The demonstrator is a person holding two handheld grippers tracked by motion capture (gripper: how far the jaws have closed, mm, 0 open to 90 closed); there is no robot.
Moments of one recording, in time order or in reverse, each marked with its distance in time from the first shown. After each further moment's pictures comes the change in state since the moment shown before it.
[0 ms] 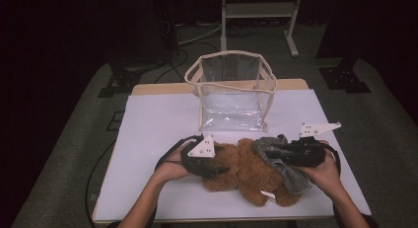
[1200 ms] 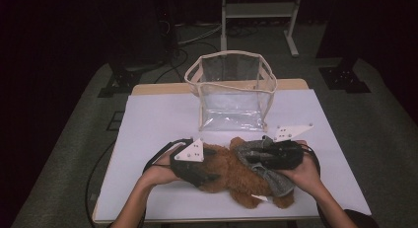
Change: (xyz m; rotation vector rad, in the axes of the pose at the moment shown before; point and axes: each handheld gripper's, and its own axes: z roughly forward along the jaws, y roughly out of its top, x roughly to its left) left arm -0.009 -0.011 -0.024 -0.007 -0.030 -0.026; right arm 0.027 0.009 0.042 0.068 0.048 -0.096
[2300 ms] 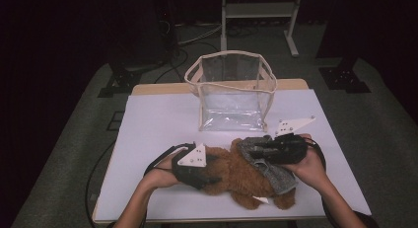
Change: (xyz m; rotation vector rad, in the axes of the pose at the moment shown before) left arm -0.011 -0.002 0.006 0.027 -0.030 0.026; right arm -0.005 0.019 -0.009 0.060 -0.054 -0.011
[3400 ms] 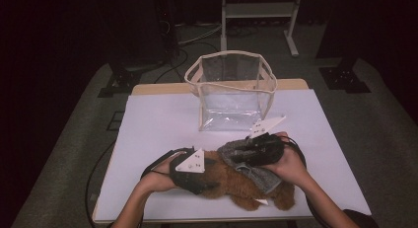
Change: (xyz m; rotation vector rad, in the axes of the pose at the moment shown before) left arm -0.012 -0.001 -0.007 0.019 -0.002 0.032; right arm 0.019 0.026 0.037 0.084 0.063 -0.061
